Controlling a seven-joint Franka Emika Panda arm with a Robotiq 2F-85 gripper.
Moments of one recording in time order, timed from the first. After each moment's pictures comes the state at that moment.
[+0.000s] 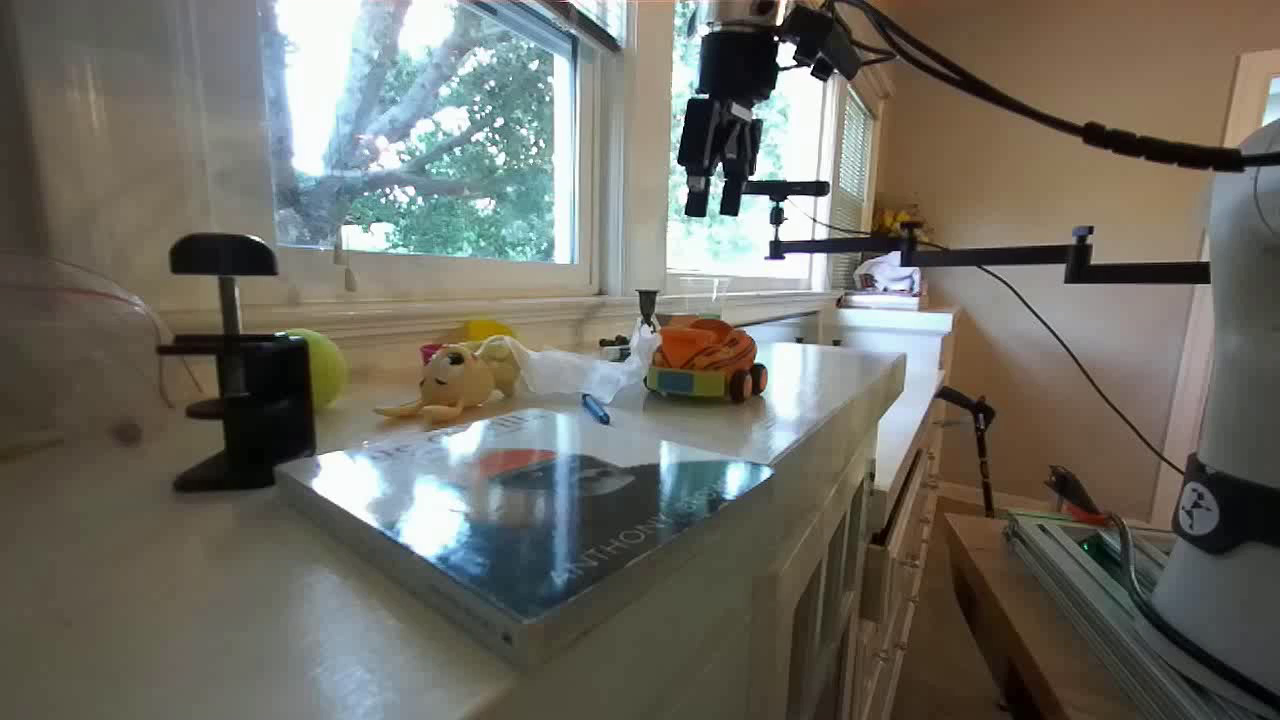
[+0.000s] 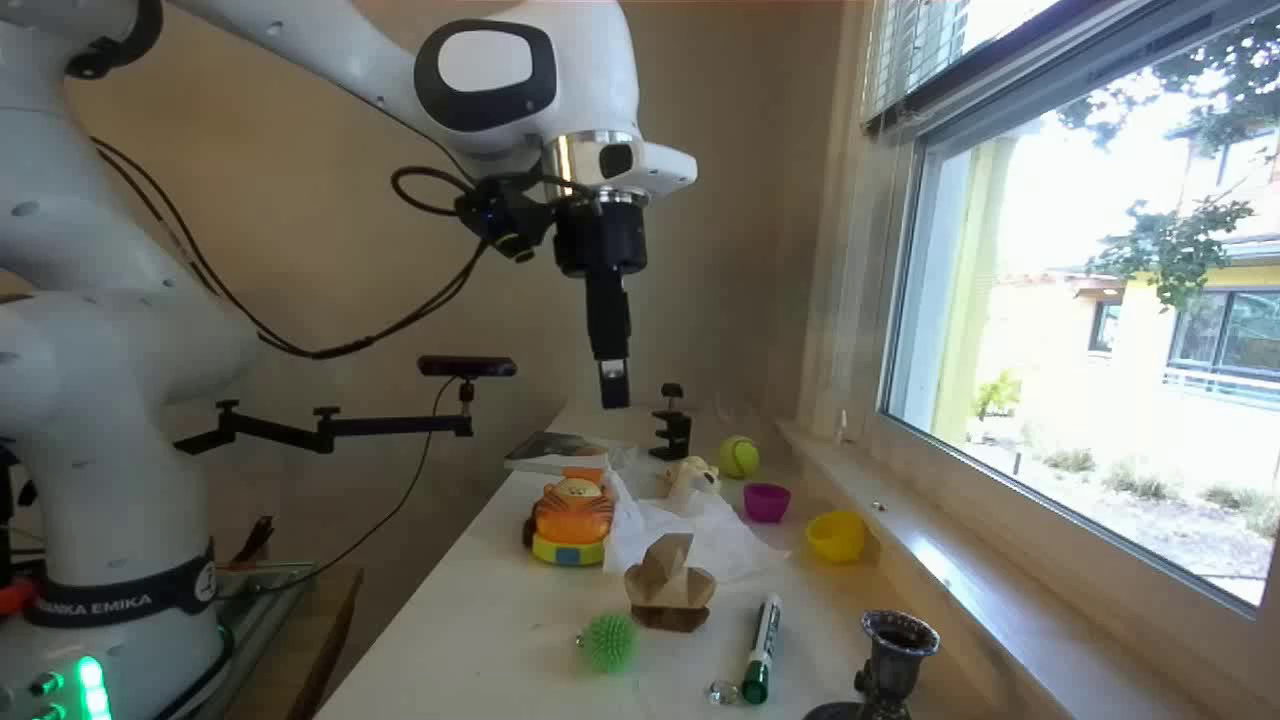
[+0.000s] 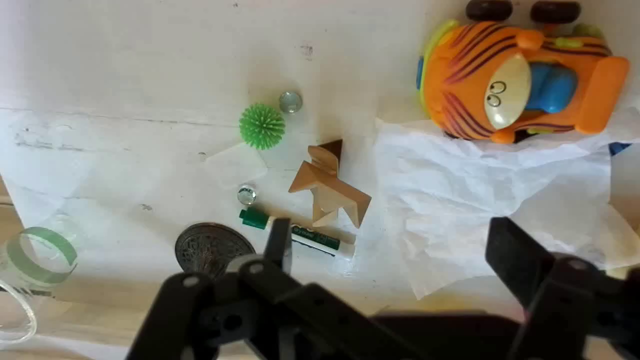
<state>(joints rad) -0.20 -0.50 -0.05 -2.46 -0.18 2.15 0.09</state>
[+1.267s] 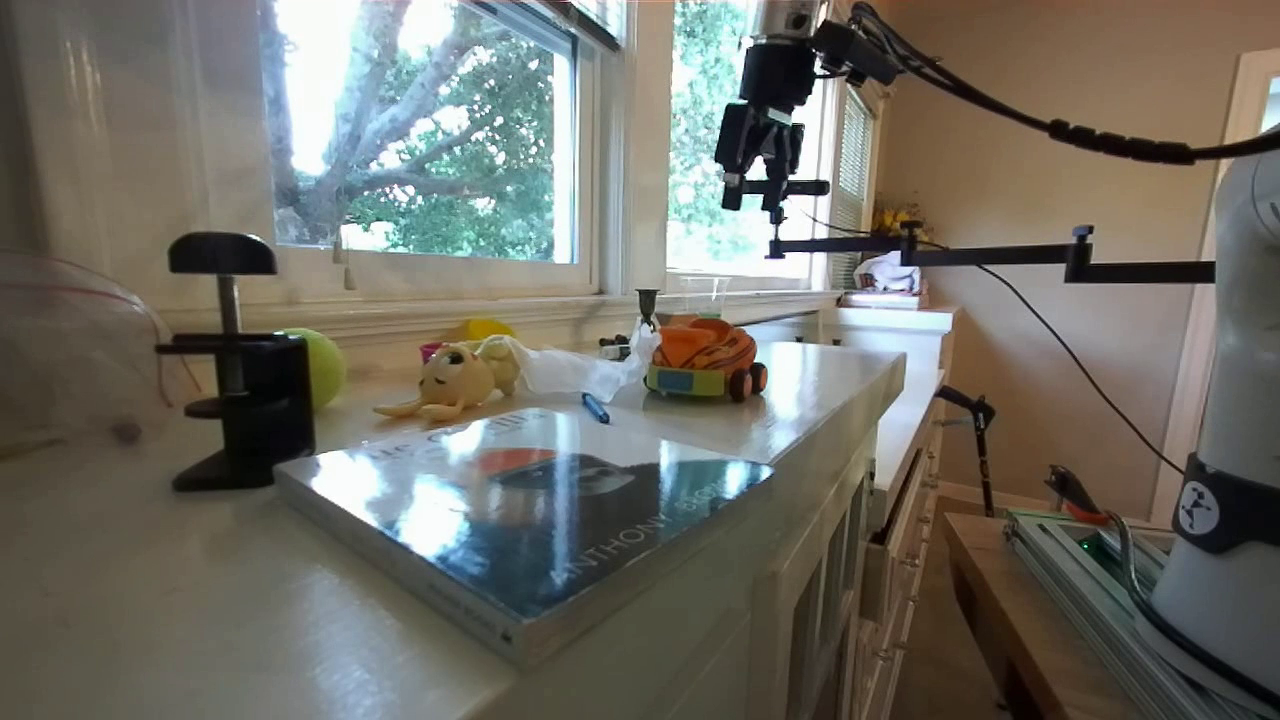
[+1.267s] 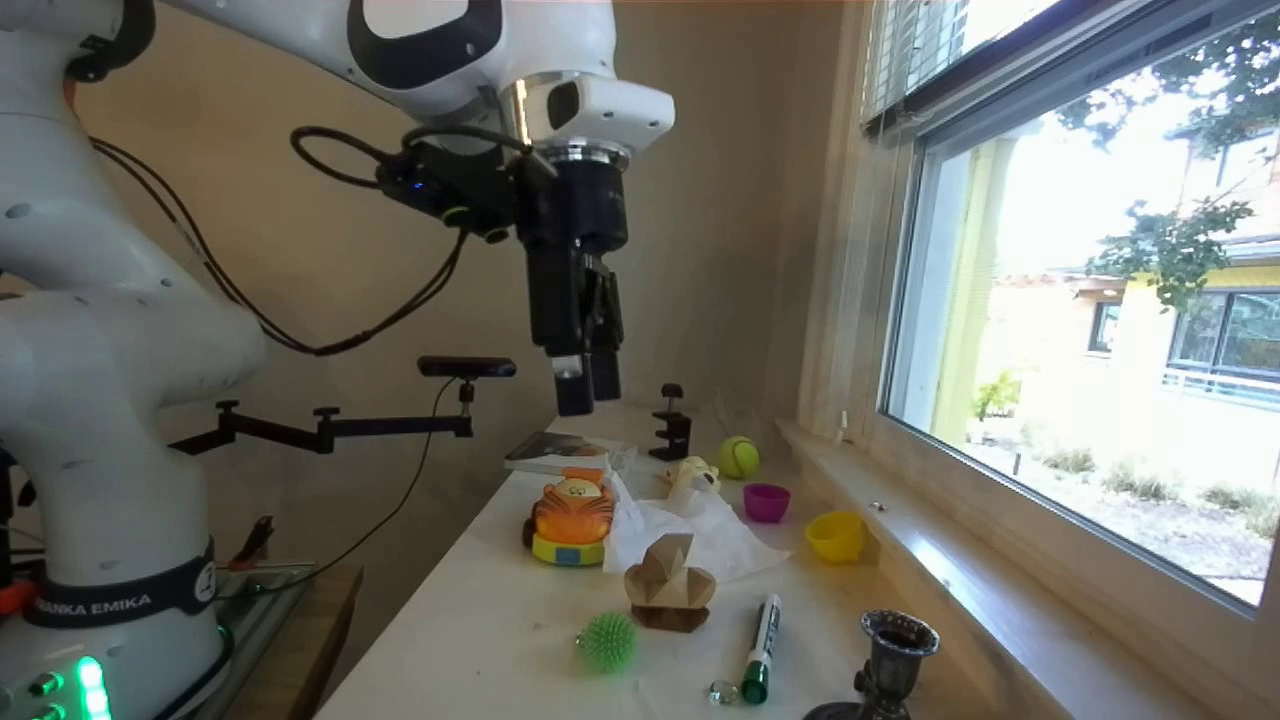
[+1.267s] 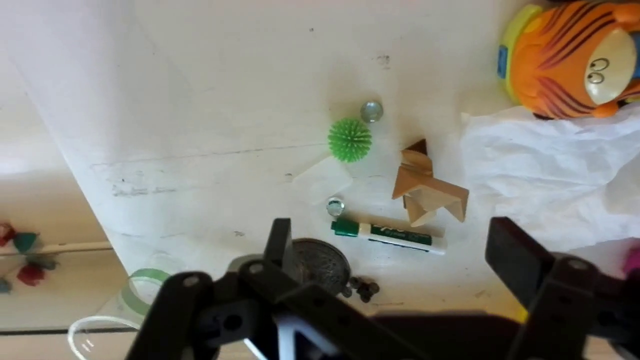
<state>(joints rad) -0.29 -0.55 -0.14 -2.47 -0.19 2.15 0.10</state>
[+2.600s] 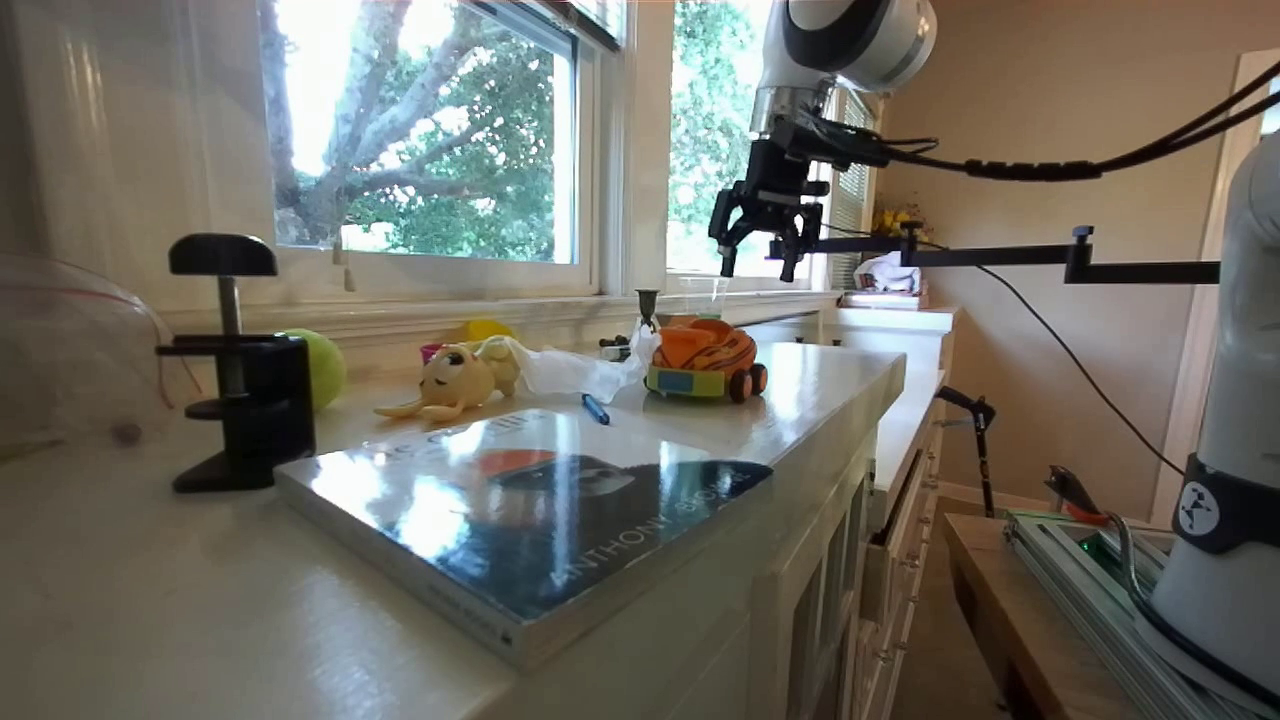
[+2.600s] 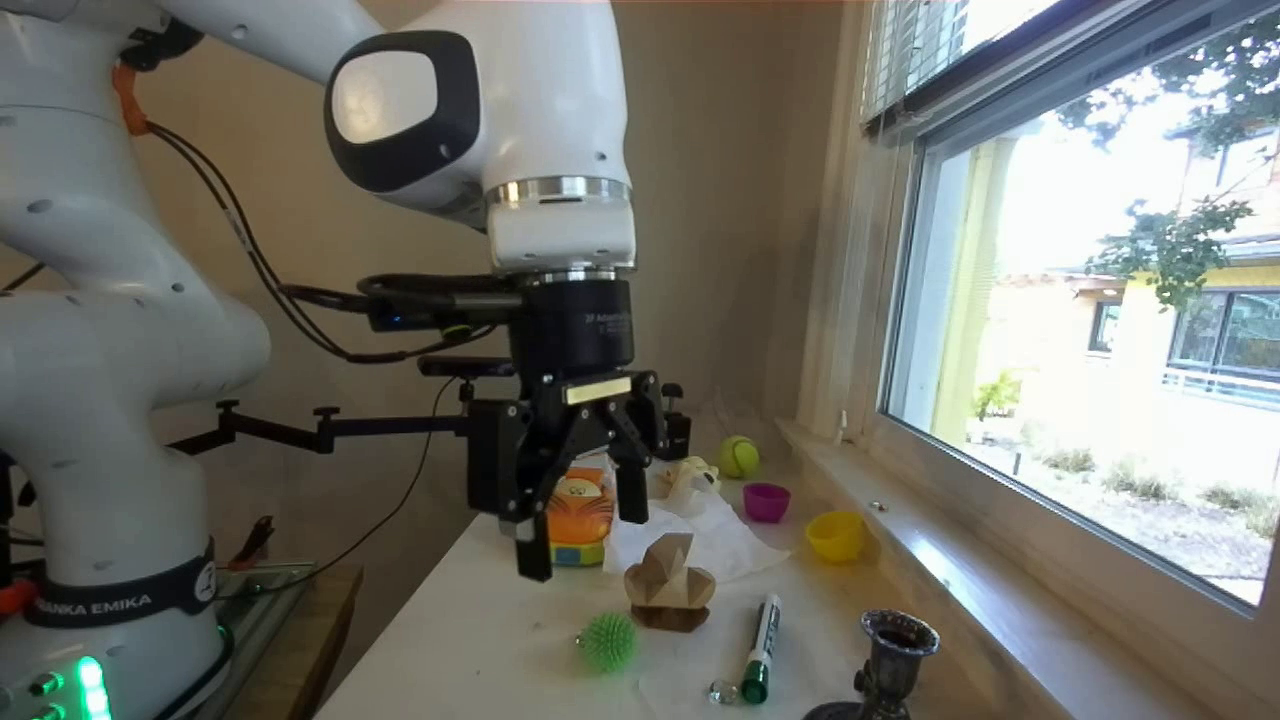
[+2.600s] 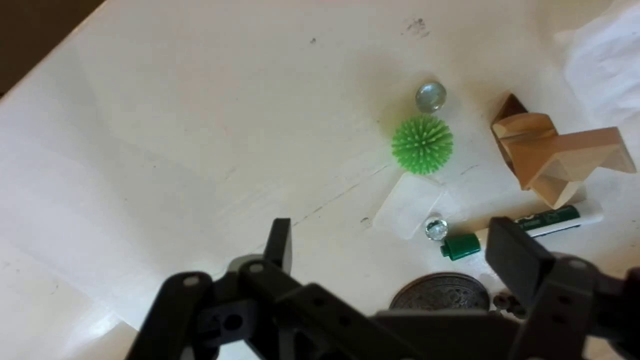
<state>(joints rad) -0.38 -0.38 -0.21 -2.51 -0.12 2.33 0.40</state>
